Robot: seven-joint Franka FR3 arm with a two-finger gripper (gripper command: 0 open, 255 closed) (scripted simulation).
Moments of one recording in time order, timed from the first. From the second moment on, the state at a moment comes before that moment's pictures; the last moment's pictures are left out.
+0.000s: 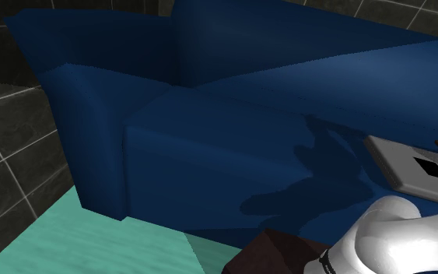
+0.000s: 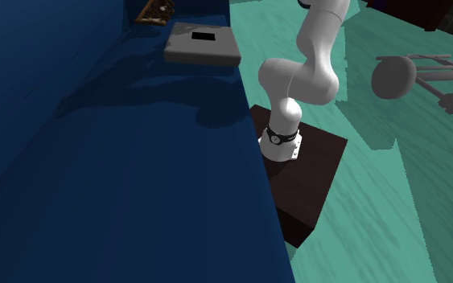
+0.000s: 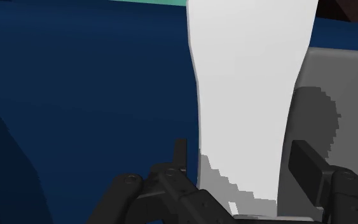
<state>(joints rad) -0.01 -0.73 -1.42 -1.23 -0.69 1.30 -0.87</state>
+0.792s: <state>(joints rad) -0.14 -0.79 -1.38 -1.47 -0.72 1.44 -0.83</state>
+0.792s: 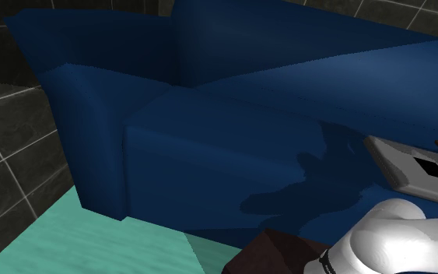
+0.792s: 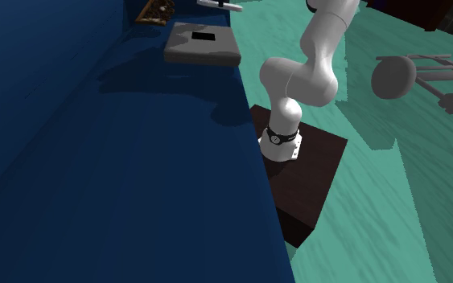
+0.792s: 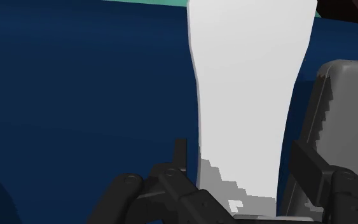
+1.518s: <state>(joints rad) -0.16 -0.81 -1.37 -1.52 -0.73 1.48 -0.82</state>
